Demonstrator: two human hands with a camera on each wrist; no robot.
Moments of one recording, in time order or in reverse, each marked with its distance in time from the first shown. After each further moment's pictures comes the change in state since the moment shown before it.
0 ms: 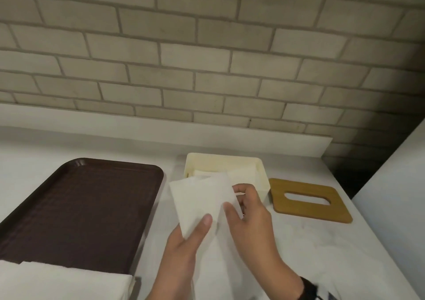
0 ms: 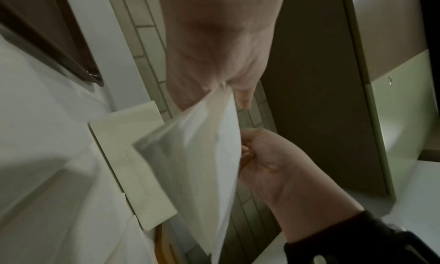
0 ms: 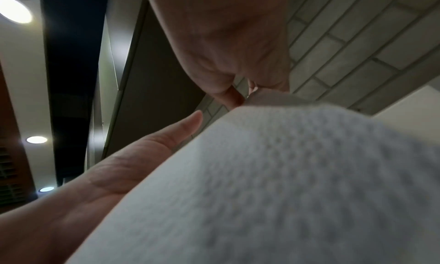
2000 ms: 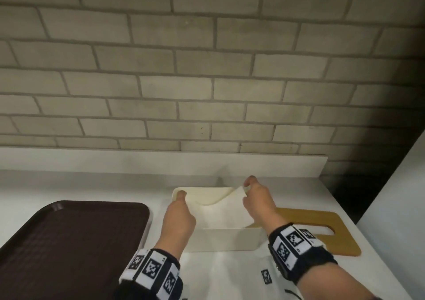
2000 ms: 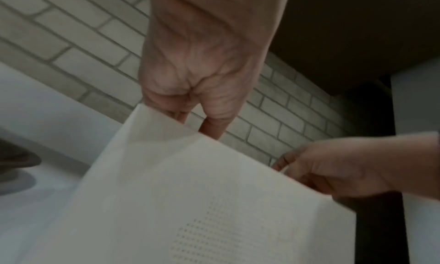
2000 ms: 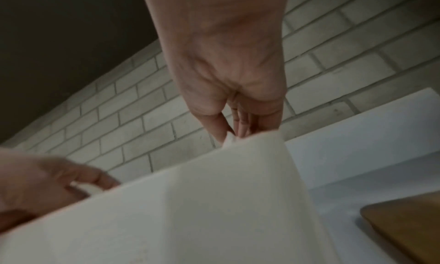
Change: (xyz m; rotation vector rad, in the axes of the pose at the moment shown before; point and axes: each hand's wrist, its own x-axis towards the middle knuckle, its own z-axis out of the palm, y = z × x) left_hand 0.172 0.026 0.023 1.287 0.203 0.162; right_hand 0.172 0.067 -0.033 -0.468 -0.066 0.227
